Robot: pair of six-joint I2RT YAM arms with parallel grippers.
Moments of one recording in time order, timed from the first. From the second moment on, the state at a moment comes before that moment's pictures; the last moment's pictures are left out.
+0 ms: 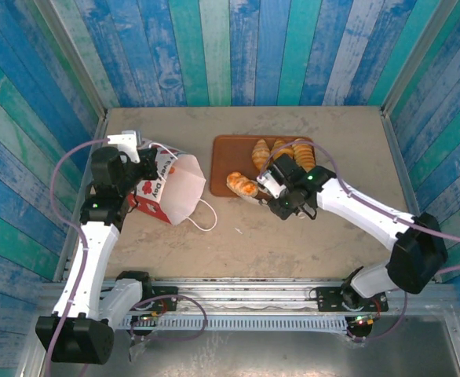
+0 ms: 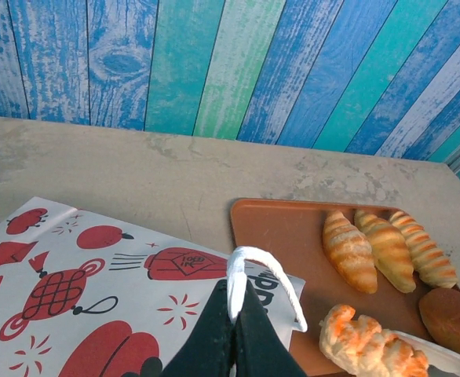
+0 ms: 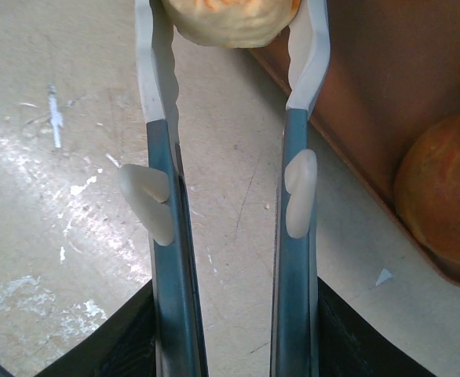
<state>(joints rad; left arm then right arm) -0.03 0.91 0.86 -0.26 0.27 -0.21 0.71 1.47 1.13 -0.89 0.04 -0.09</state>
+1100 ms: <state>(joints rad) -0.03 0.90 0.86 -0.26 0.27 -0.21 0.66 1.46 1.18 -1.00 0.11 -0.03</state>
